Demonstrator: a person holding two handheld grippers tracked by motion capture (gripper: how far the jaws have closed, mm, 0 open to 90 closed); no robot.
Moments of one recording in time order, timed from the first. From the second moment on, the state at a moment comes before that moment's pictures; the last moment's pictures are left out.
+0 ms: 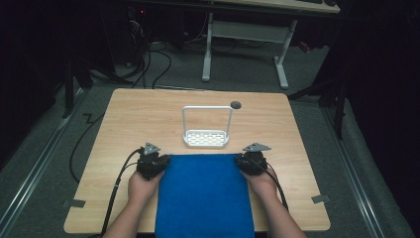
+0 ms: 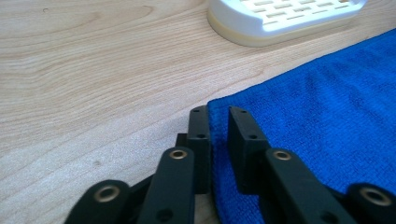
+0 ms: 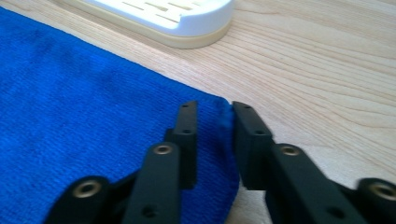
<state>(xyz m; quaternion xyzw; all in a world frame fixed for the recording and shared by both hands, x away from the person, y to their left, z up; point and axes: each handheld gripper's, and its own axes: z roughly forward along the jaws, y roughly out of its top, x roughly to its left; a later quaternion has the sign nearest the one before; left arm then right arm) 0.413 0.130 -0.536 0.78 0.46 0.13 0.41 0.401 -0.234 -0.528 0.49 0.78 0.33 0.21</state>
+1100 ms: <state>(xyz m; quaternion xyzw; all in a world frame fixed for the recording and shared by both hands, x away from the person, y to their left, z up) 0.355 0.143 -0.488 0.67 0.37 0.24 0.59 0.337 -0.233 -0.478 0.42 0.66 0.52 0.34</state>
